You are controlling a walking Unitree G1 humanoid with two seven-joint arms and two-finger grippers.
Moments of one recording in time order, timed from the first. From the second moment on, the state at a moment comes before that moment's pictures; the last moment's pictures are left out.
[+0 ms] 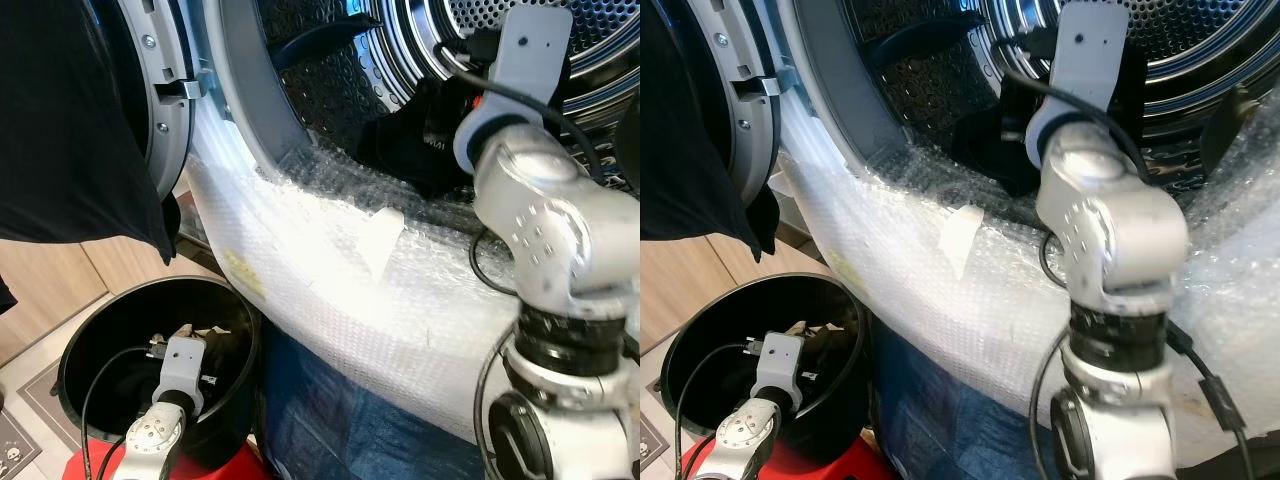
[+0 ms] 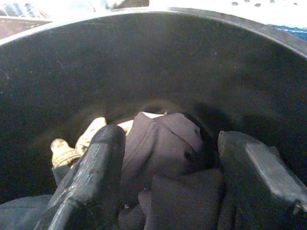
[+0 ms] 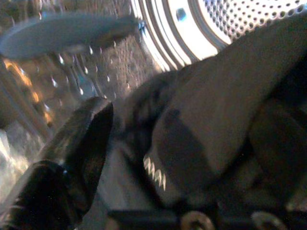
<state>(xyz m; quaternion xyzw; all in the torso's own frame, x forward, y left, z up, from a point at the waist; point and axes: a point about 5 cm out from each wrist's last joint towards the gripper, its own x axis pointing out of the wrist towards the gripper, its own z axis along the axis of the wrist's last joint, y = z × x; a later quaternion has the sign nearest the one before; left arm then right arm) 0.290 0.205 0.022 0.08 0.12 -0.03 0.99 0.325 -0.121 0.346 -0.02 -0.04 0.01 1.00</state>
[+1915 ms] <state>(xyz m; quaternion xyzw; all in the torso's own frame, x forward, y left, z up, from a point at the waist) 0.291 0.200 0.022 0.08 0.12 -0.05 0.99 0.185 -0.079 0.158 0.16 0.10 0.71 0.68</state>
